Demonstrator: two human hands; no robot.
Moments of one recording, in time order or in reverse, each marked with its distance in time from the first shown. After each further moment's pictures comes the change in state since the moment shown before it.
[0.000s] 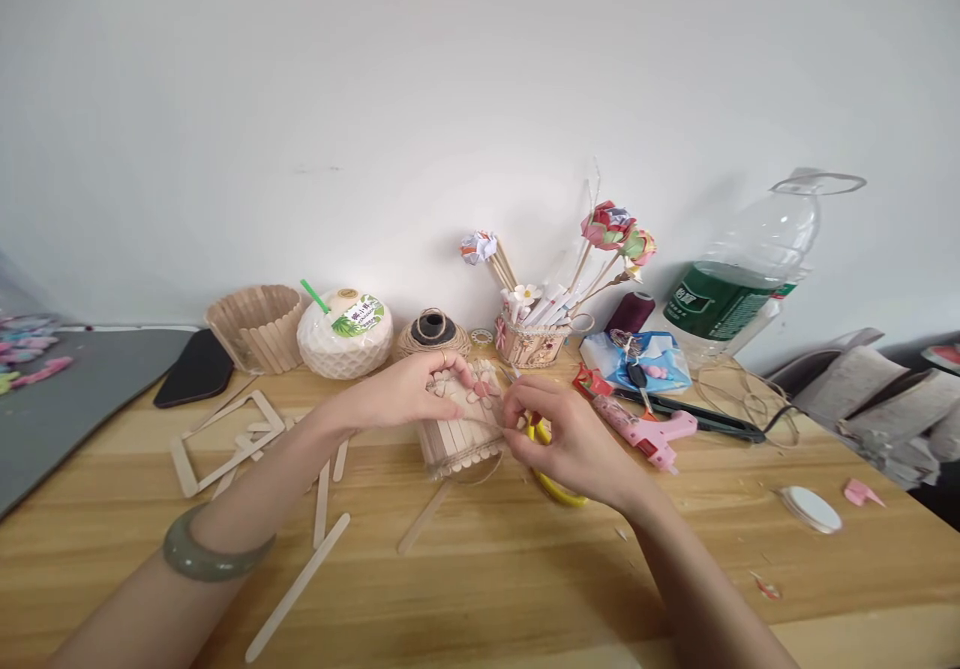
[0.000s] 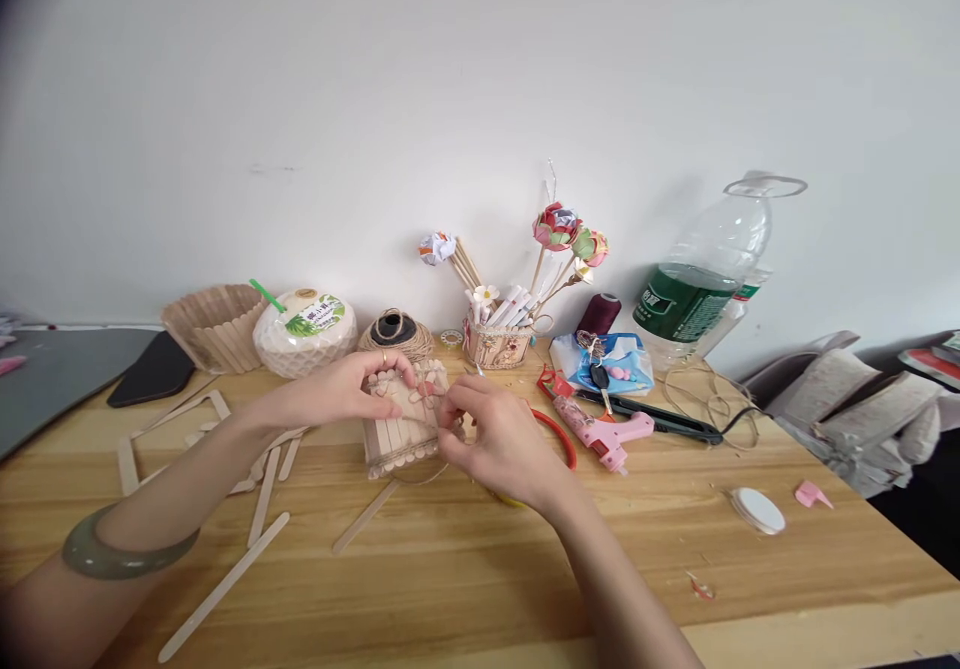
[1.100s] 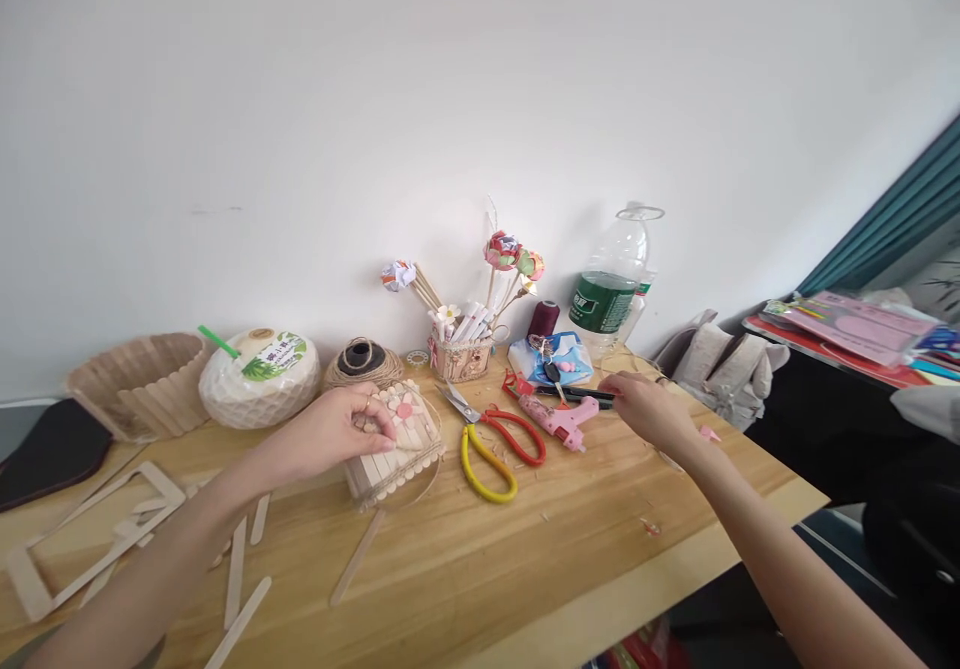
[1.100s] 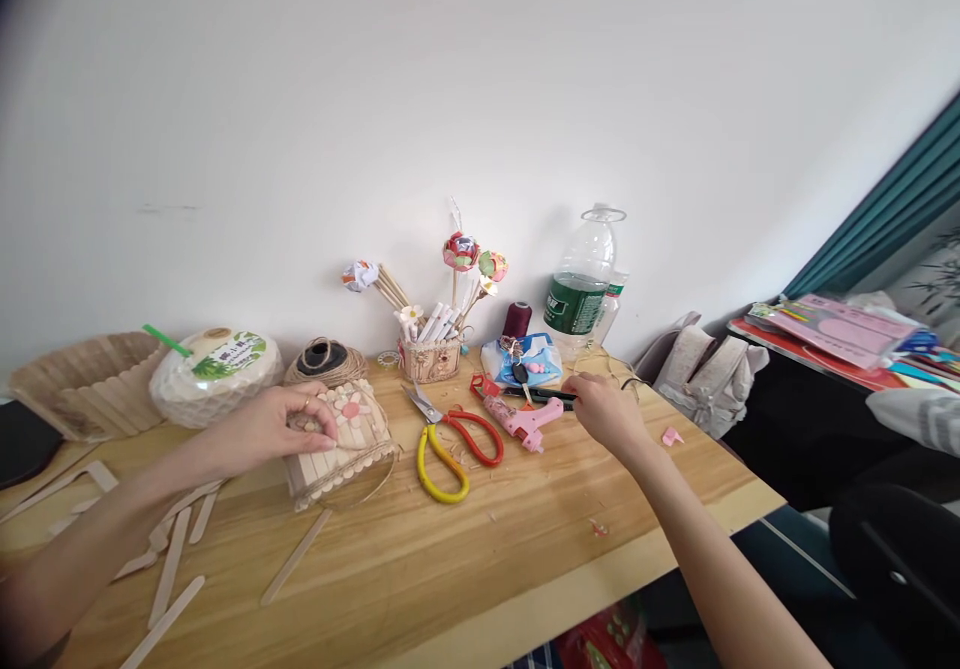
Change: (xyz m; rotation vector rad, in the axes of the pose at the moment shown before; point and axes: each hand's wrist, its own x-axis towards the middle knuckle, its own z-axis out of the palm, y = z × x) left_hand 0.000 0.002 0.010 0.264 0.078 -0.067; right_hand -0.110 0.130 -0.104 -0.738 0.108 0.641
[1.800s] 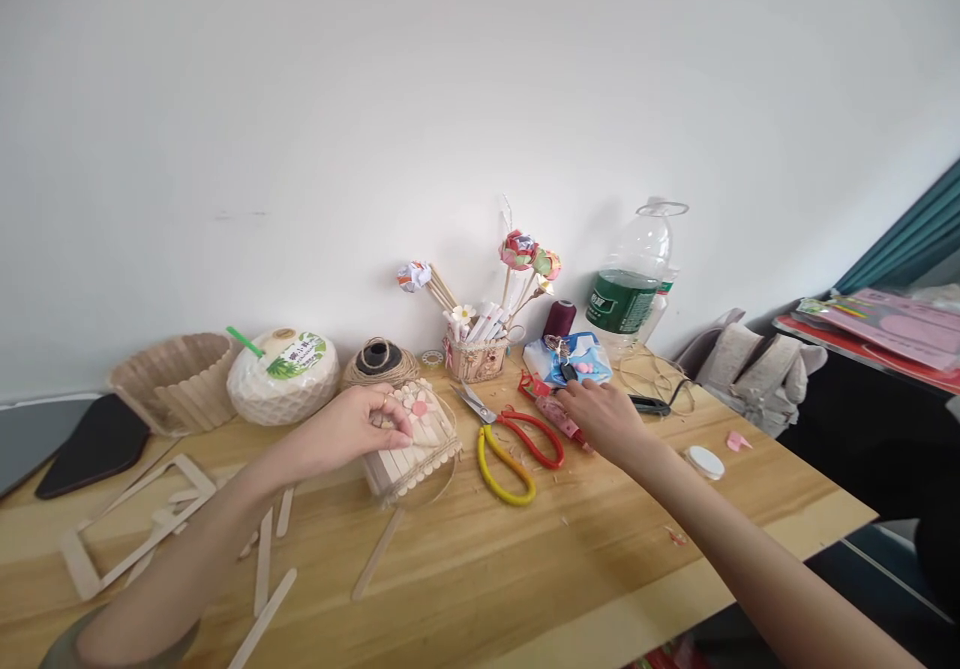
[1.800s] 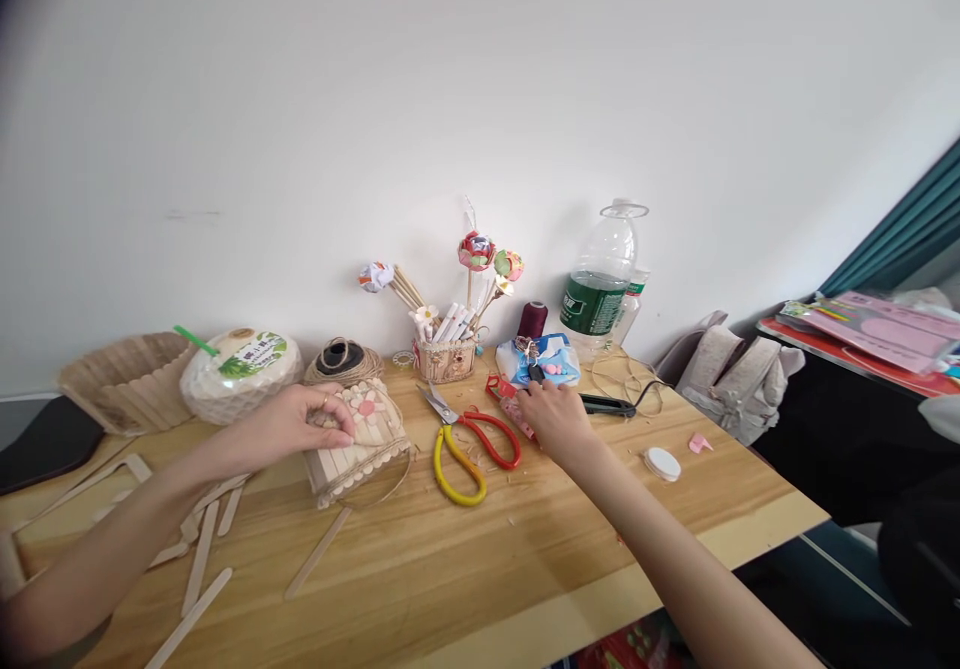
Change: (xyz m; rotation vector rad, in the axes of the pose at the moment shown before) left_hand -0.001 0.000 -0.003 -0.121 -0.031 -0.006; right_hand 0.005 -0.083 0.009 -0.295 -0.098 -0.332
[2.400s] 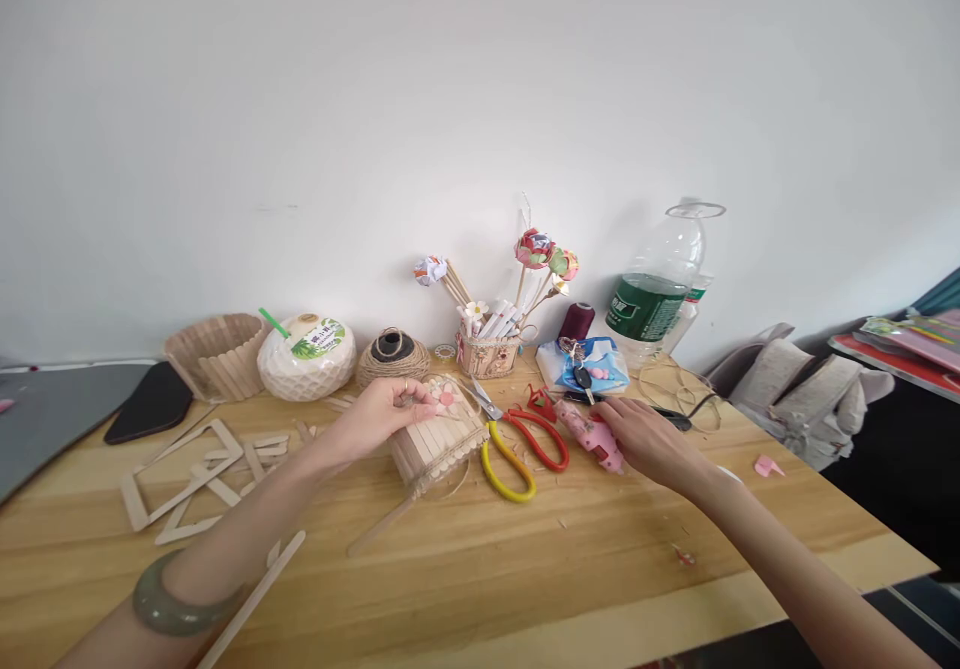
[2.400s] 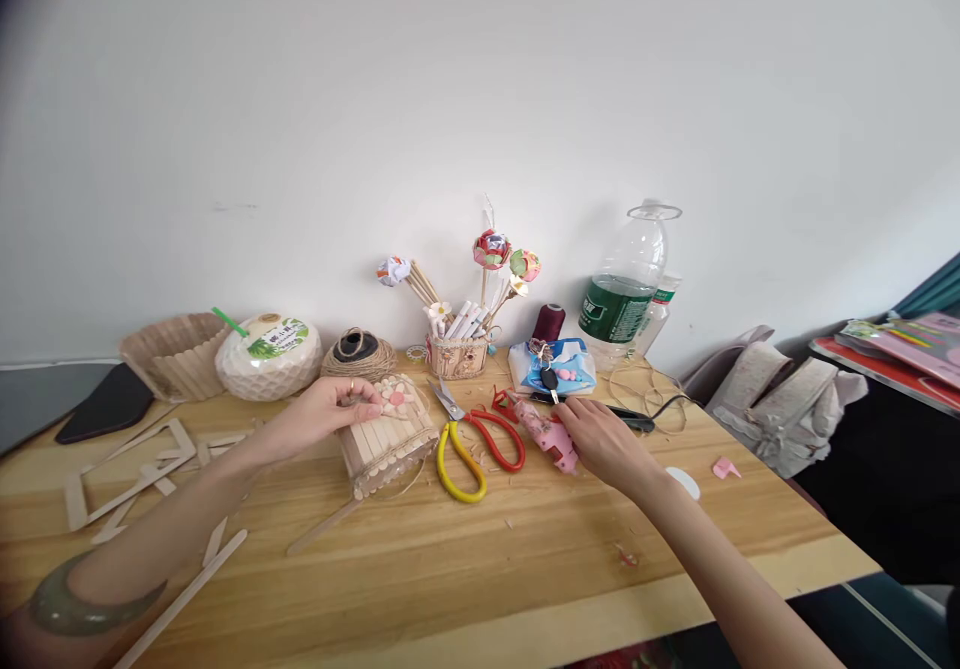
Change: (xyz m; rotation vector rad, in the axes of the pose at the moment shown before) left_hand 0.006 -0.001 0.029 -0.181 0.160 -0.057; right_hand -0.025 0.055 0.041 0.198 0.093 -0.187
